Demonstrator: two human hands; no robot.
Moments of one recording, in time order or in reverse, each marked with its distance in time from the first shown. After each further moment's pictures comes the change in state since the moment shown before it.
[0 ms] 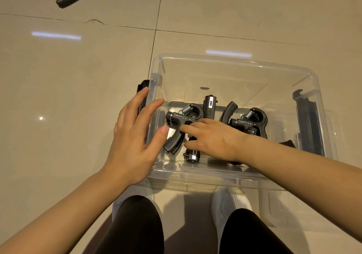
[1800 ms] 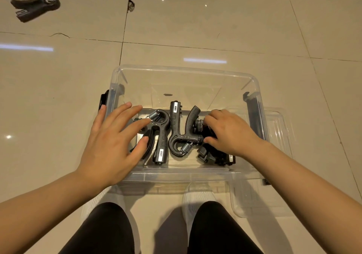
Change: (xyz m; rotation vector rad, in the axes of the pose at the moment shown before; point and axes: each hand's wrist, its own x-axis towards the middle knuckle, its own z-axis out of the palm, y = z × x) left_hand 0.012 0.028 0.008 0.371 -0.134 0.217; right_hand -0.096 0.032 0.007 0.212 0.073 0.661
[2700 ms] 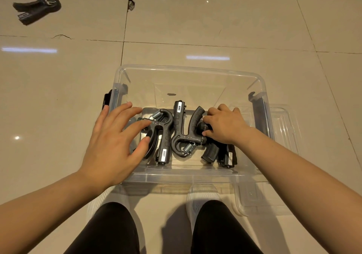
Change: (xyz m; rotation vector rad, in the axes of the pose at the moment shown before) left_hand 0.001 -0.001 -0.001 -0.008 -0.008 -0.013; right_hand 0.032 0.006 0.014 -0.059 -0.215 0.116
